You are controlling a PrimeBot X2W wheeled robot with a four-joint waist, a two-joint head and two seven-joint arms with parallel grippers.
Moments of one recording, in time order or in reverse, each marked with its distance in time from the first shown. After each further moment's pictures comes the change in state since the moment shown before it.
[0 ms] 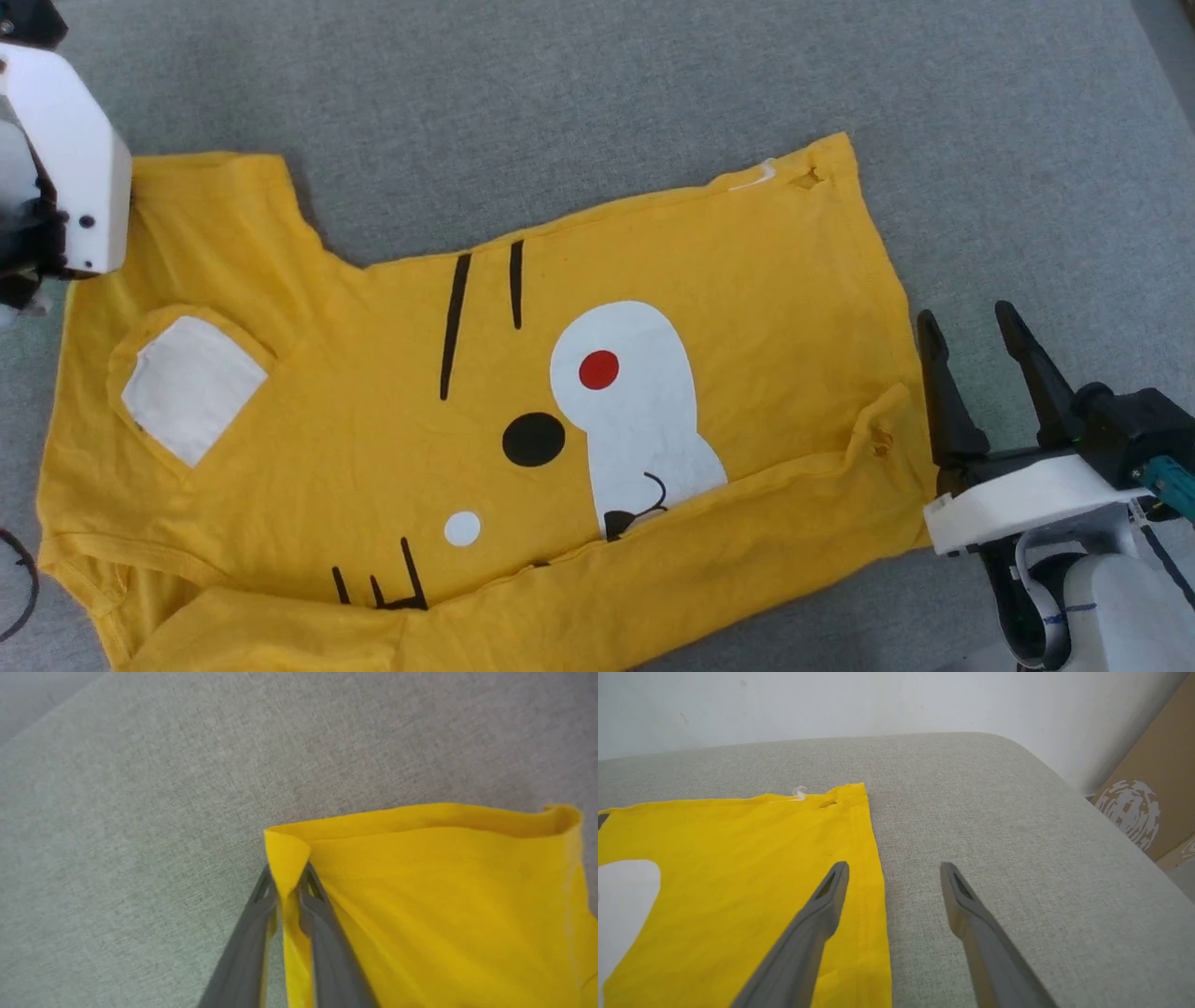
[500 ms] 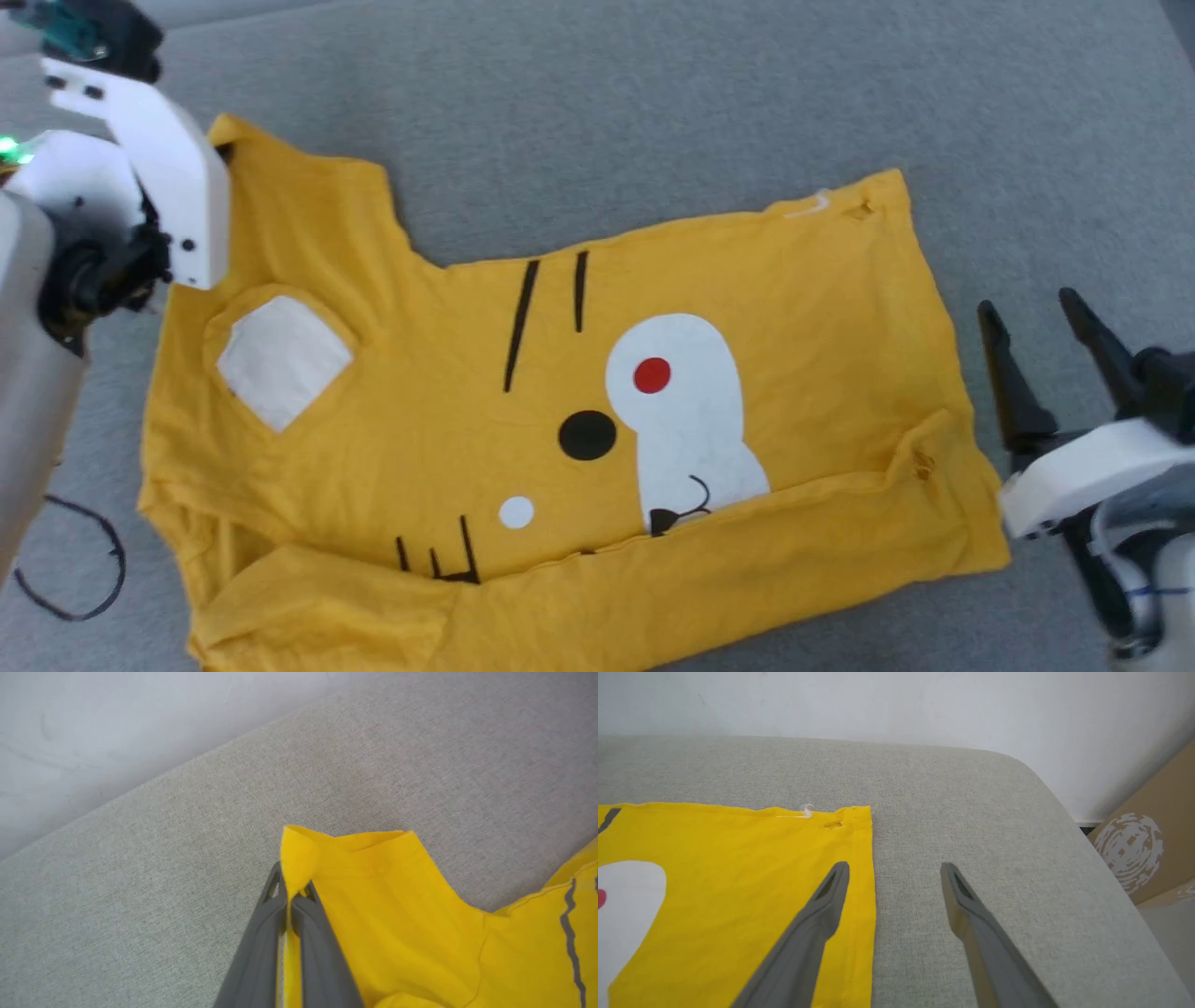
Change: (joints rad) left arm 0.063 -0.084 -0.001 -0.048 0.006 -0.052 -0.306; right arm -0.012 -0.113 -0.034 -0.064 0.011 0.000 0.172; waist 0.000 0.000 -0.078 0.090
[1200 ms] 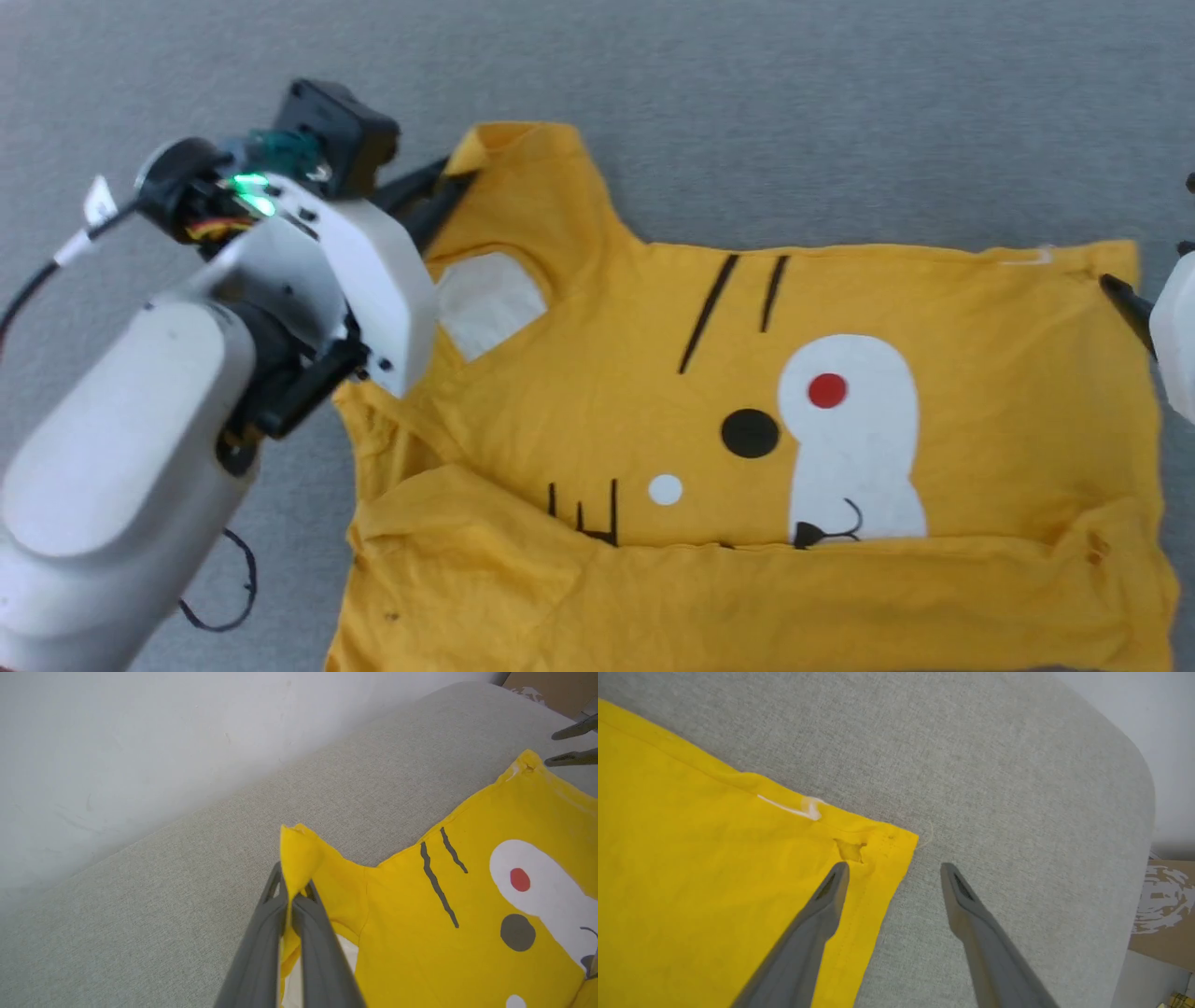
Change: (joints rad) left arm 0.158 -0.079 -0.066 -0.425 0.063 0.005 -0.227; right arm -0.379 -0.528 0.296 0.171 0.295 0.000 0.678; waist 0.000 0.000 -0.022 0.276
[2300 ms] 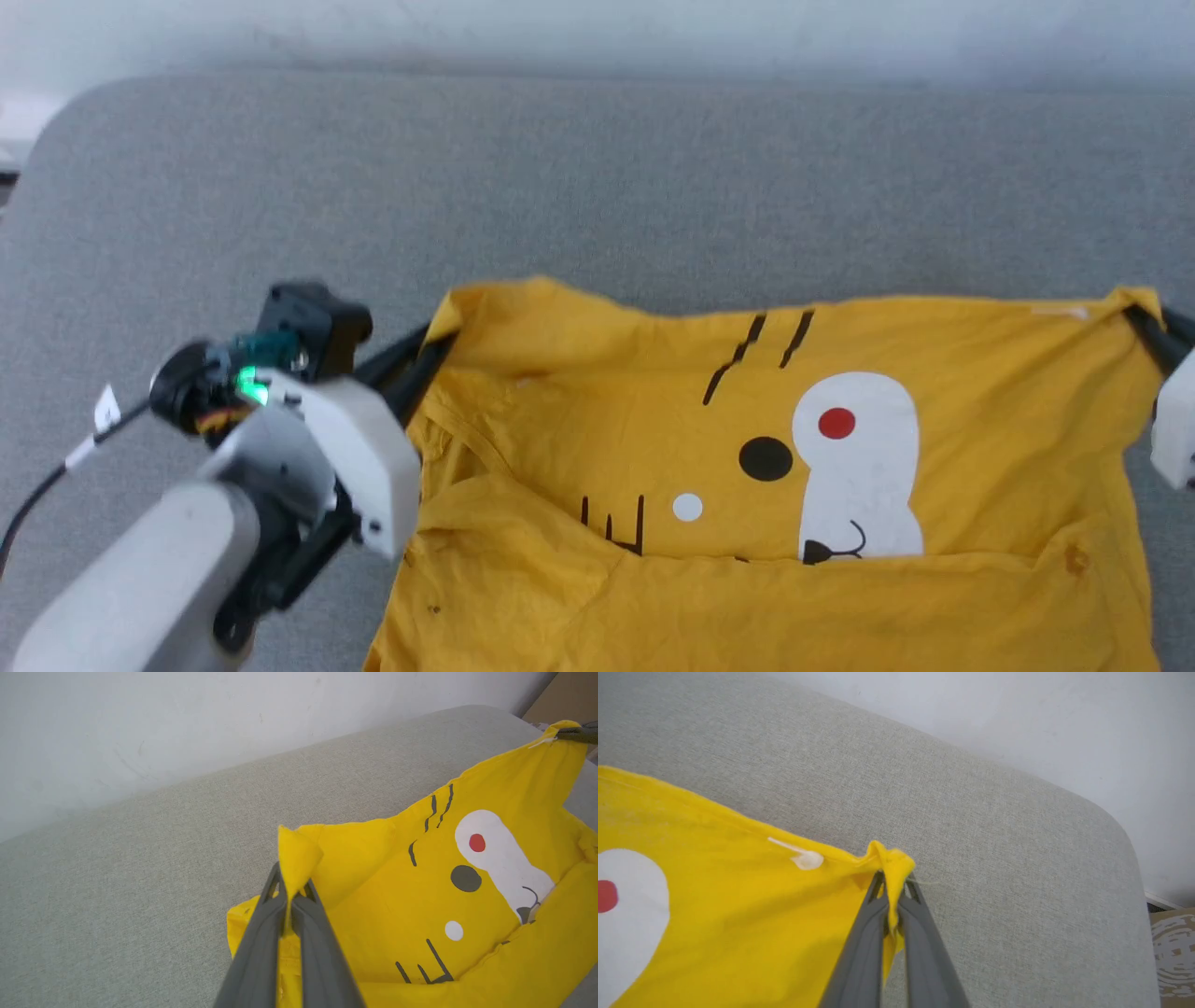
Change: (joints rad) left arm 0.321 0.061 0.024 -0.127 -0.030 0.129 -0.115; right arm 0.110 -0.003 0.027 0.174 0.065 0.000 -0.459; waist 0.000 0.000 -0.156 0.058
